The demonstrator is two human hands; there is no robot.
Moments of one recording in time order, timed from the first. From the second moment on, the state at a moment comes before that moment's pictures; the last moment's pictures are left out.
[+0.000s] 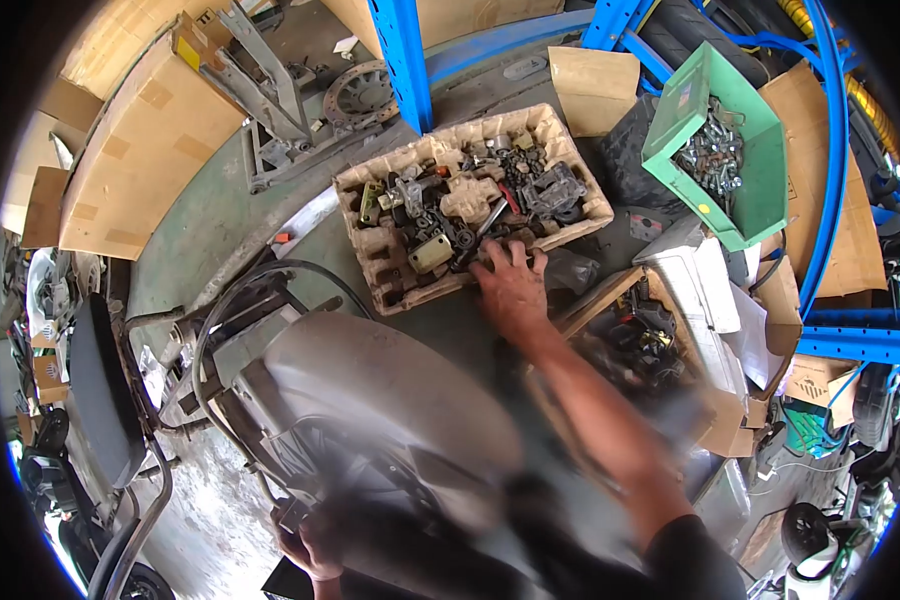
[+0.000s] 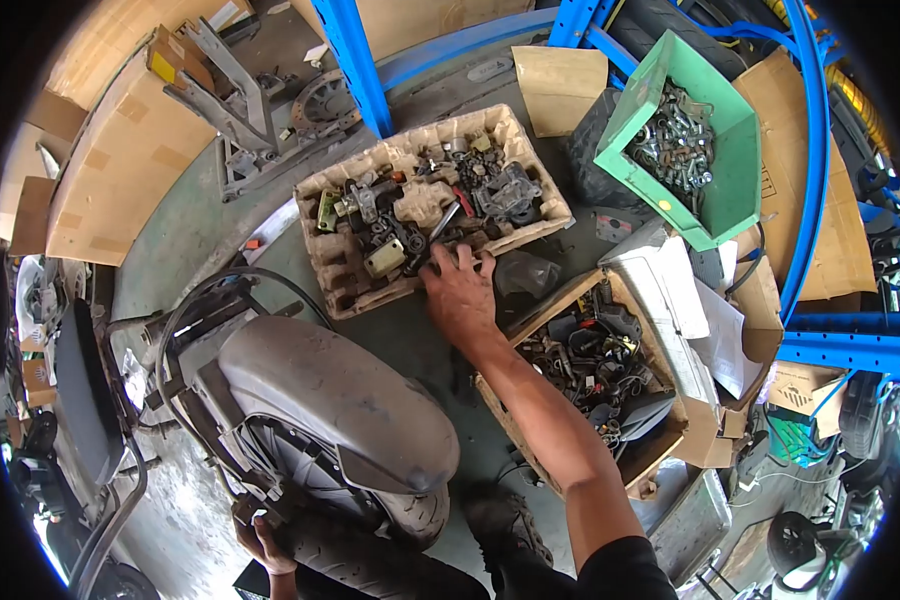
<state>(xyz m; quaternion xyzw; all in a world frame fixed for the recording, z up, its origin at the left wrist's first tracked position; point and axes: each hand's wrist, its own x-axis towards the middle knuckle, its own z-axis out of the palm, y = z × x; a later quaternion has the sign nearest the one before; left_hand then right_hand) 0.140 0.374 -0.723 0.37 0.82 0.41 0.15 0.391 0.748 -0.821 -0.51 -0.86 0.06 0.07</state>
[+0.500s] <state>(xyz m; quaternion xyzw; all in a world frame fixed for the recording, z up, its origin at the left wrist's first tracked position) 0.158 0.386 -0.711 0.37 0.81 0.42 0.17 0.433 0.691 -0.807 -0.53 -0.84 0.14 0.05</state>
